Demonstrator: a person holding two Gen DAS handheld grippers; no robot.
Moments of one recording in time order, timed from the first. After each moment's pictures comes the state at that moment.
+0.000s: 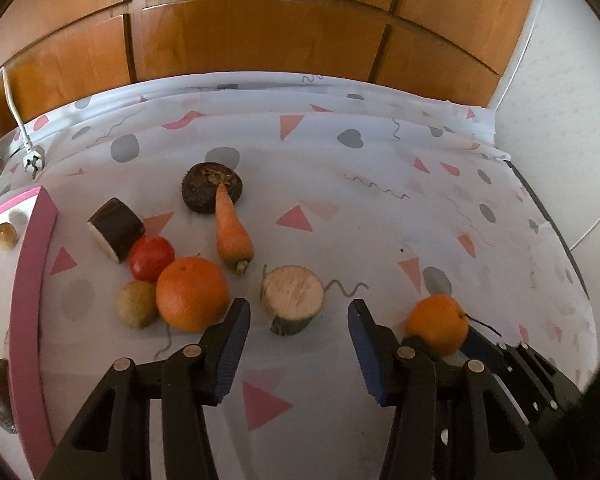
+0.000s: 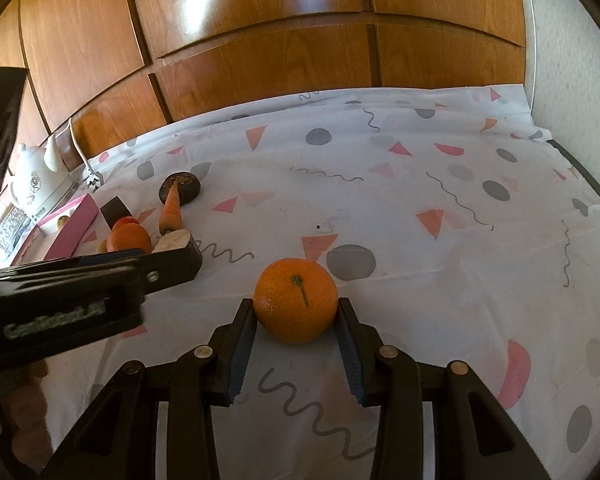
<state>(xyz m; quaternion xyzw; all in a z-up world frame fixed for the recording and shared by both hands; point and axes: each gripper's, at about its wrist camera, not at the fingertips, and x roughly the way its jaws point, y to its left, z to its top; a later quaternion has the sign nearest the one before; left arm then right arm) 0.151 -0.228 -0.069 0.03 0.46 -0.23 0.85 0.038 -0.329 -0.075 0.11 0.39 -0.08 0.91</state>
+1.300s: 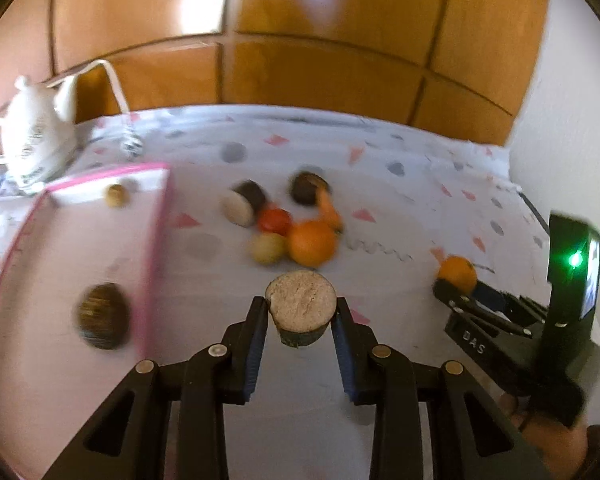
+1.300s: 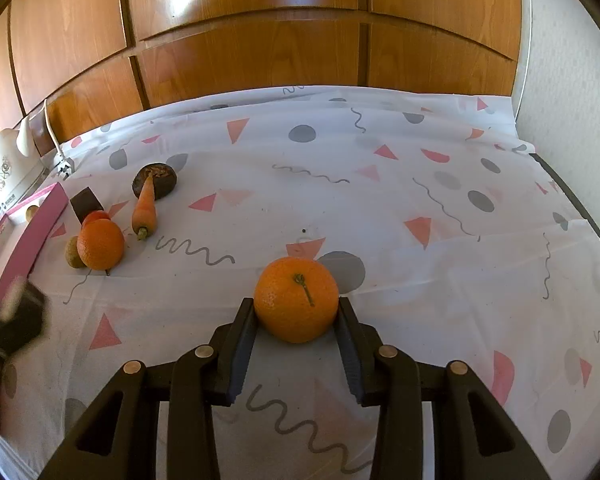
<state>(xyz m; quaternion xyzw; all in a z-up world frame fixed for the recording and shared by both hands) 0.089 -0.128 -0.034 0.00 0.40 -0.17 0.90 0.052 -0.319 -0.074 0.07 0.41 -0.13 0.90</state>
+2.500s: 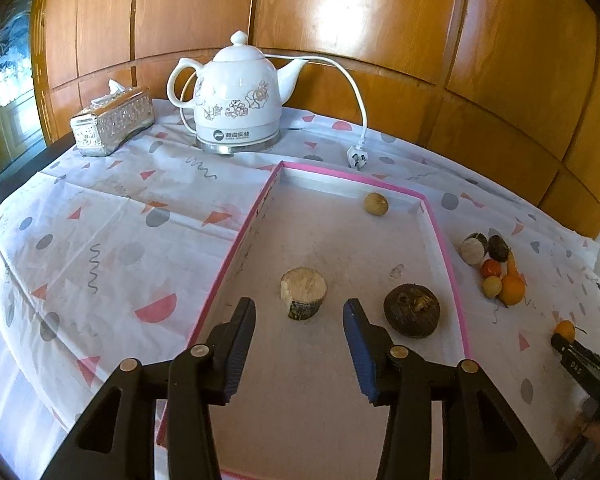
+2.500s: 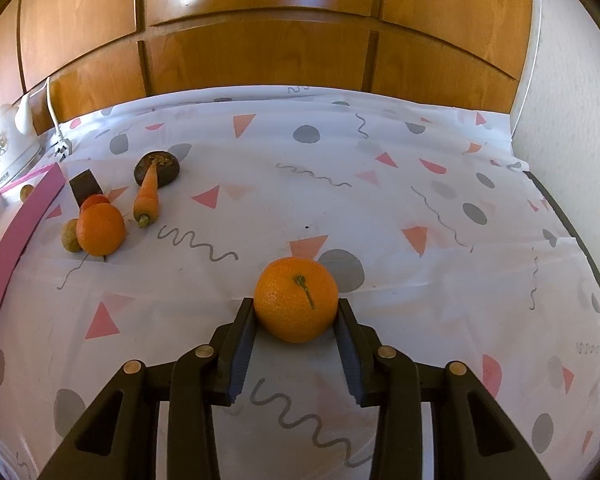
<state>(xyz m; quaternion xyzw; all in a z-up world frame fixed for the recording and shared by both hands) 0.067 0.064 -0.024 -0.08 0.38 0.02 0.92 0.052 -0.307 -0.071 0.03 0.42 -0.14 0.90</state>
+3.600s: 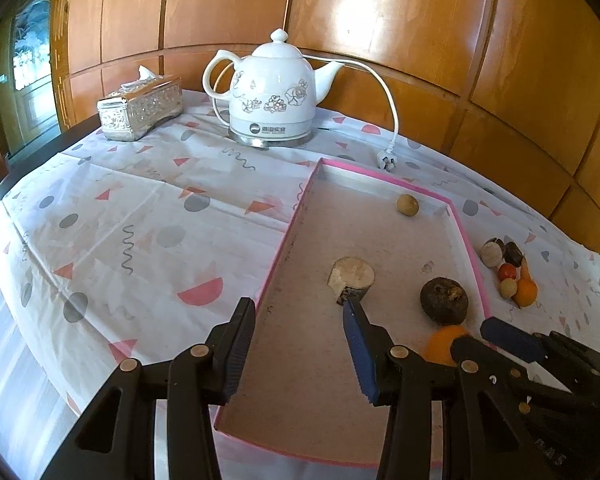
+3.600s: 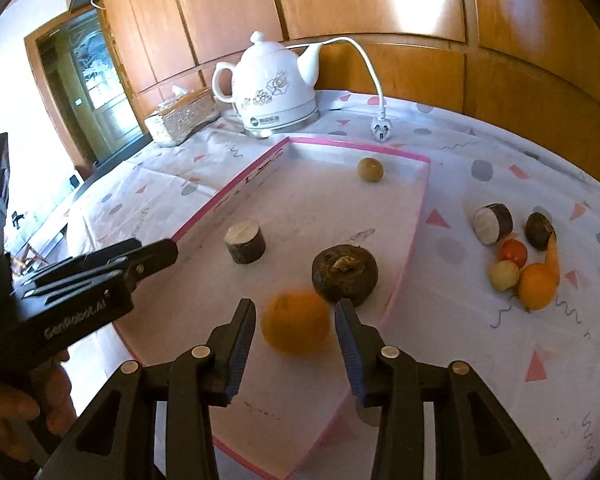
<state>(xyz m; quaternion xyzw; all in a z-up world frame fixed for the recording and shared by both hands) 0.050 0.096 -0.029 -0.10 0.38 0.04 0.92 0.062 -0.071 -0.030 -0.01 0.42 0.22 0.88</state>
